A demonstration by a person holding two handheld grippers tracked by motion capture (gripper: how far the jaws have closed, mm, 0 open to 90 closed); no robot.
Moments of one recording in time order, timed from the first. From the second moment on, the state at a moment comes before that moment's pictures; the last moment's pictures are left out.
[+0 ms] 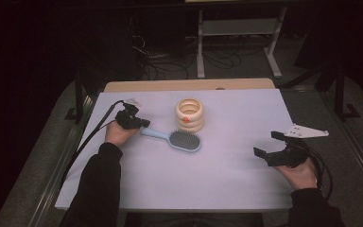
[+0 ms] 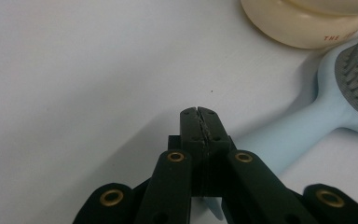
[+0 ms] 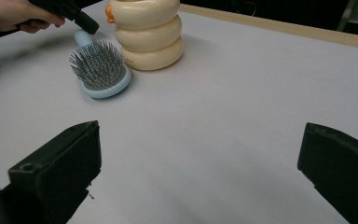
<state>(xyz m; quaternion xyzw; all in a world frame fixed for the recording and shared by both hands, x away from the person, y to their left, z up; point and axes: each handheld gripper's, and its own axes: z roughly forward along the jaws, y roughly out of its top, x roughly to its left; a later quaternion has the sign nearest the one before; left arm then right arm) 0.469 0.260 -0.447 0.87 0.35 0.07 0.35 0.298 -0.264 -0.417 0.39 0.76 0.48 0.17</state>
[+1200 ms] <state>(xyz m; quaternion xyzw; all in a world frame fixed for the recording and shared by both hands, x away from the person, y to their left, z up) 0.423 0.268 -0.457 0.88 0.30 0.04 0.37 0.296 -0.263 -0.416 0.39 0.76 0.49 0.17</state>
